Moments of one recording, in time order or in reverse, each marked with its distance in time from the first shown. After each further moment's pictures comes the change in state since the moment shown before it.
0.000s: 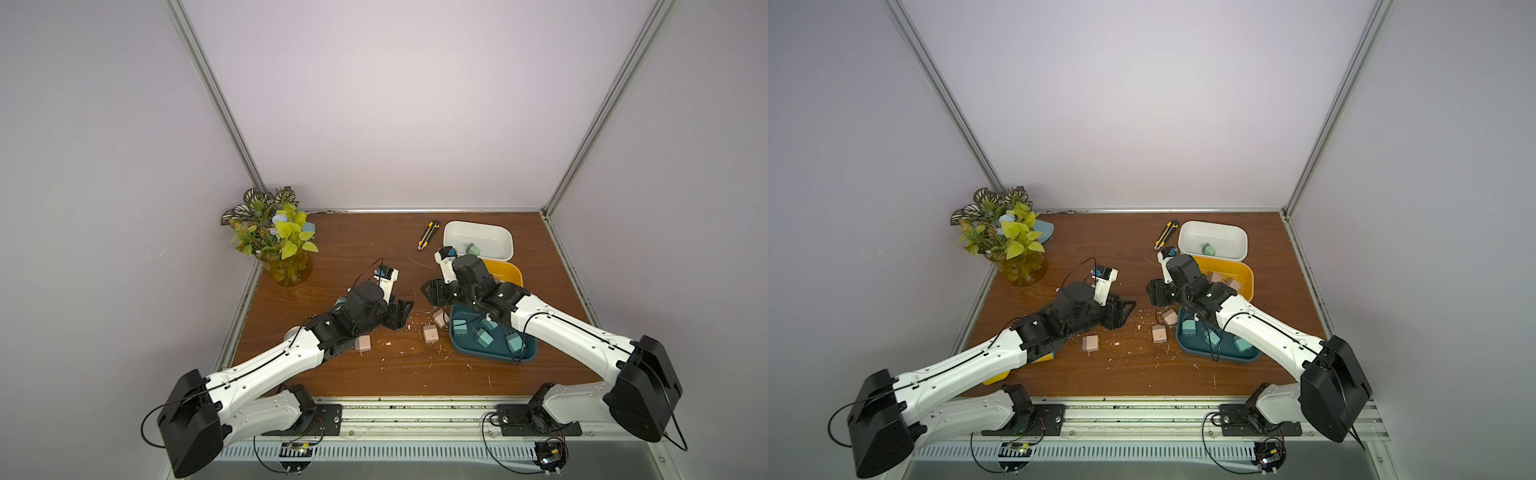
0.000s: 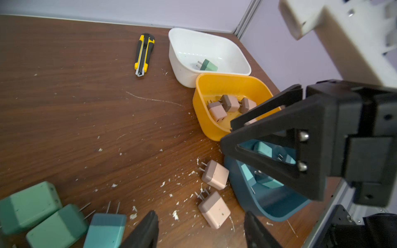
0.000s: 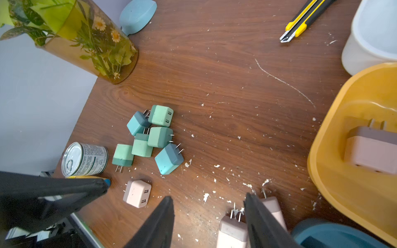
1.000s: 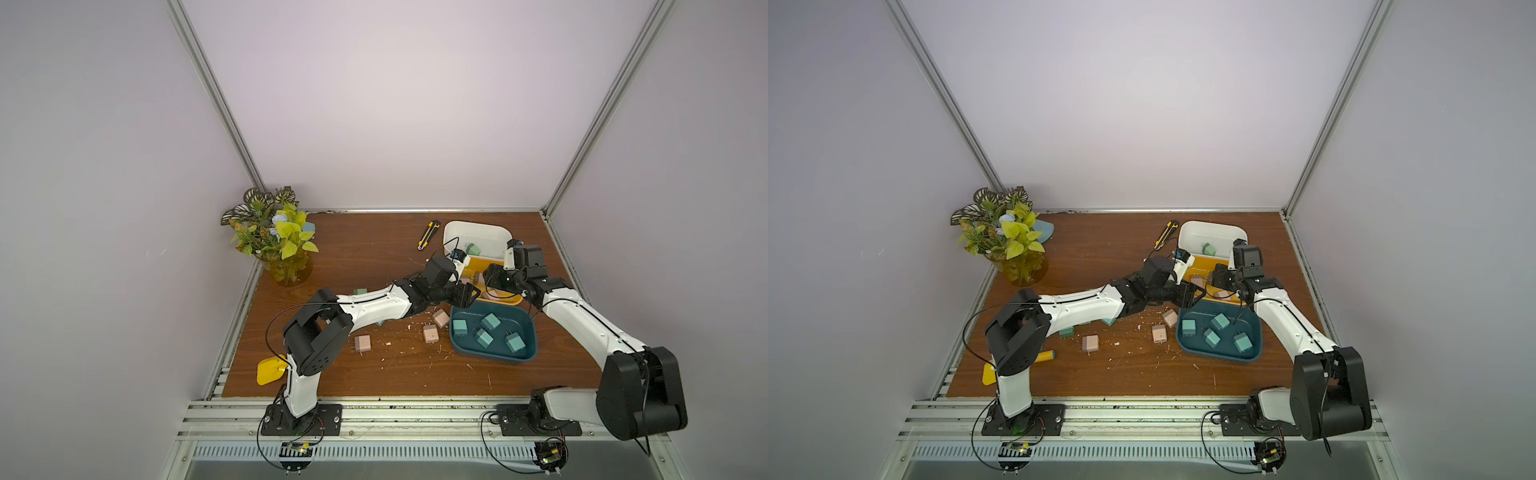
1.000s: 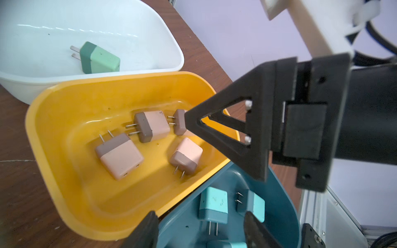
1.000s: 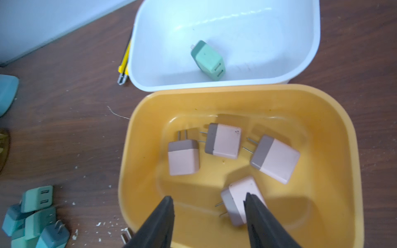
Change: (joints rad) left arm -0.093 0.818 0.579 0.257 0.264 -0.020; right arm -0.559 -0.040 -0.117 -0.014 -0.038 -0.108
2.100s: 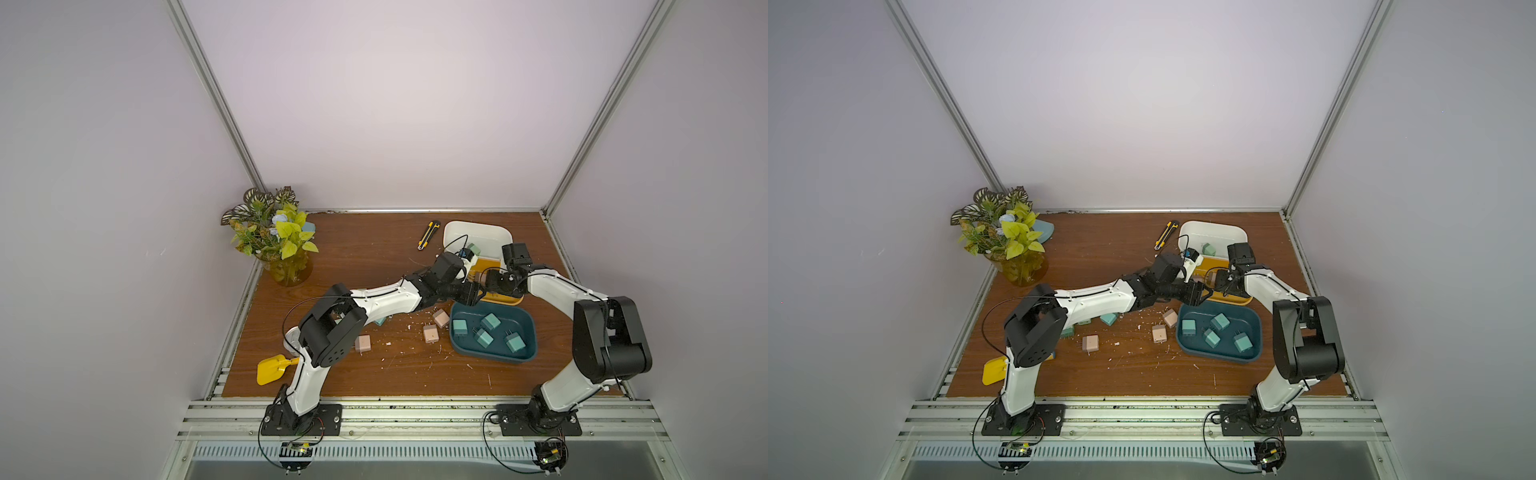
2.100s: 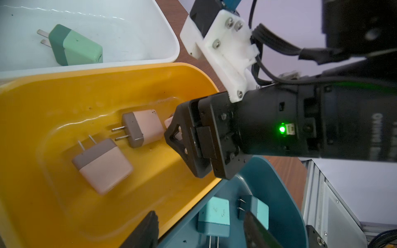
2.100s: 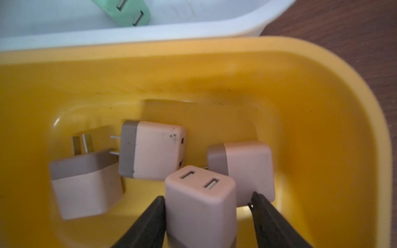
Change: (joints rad) left arm 0.000 0.138 0.159 -0.076 0.050 0.009; right arm -0.058 0.321 0.106 -0.083 0.132 -0.069
